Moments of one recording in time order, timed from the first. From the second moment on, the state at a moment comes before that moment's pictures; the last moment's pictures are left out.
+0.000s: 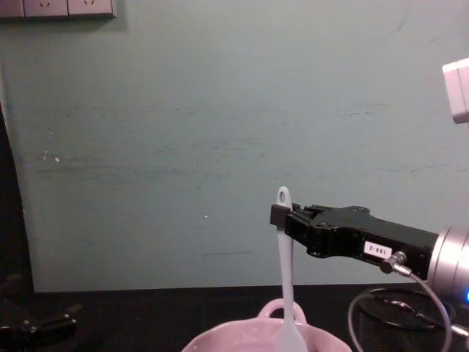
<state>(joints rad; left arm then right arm) -0.20 0.60 0.45 -1.41 -0.25 -0.12 0.03 0.40 0.32 -0.44 -1.31 0.47 -0.13 0.55</state>
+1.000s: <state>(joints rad) -0.20 0.60 0.45 -1.41 -0.25 -0.12 0.03 0.51 0.19 -0.51 -1.13 0.50 -0.18 0.60</state>
